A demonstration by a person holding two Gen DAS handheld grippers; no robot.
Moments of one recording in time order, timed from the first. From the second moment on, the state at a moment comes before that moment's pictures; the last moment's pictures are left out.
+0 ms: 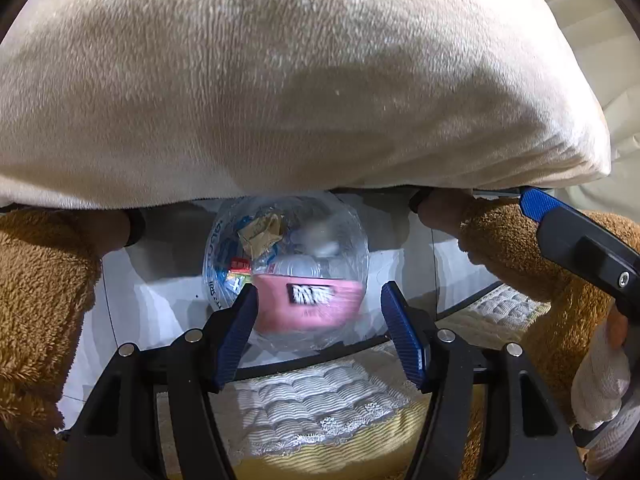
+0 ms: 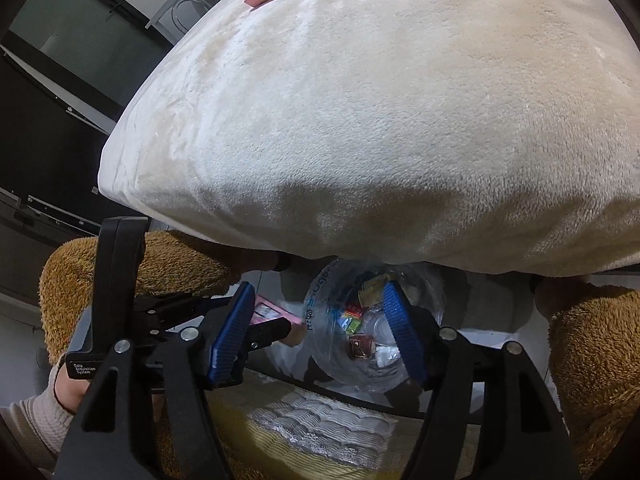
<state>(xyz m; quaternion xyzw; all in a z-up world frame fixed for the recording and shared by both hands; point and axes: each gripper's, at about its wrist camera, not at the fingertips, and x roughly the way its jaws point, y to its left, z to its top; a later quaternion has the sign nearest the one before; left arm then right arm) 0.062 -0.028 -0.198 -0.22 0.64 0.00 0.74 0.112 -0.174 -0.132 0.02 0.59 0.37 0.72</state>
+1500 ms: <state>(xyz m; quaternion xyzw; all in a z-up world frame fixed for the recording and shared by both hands) 0.148 0.036 -0.026 -0.12 0.46 0.05 0.88 0.184 -0.156 -0.004 -0.03 0.37 0.42 0.83</state>
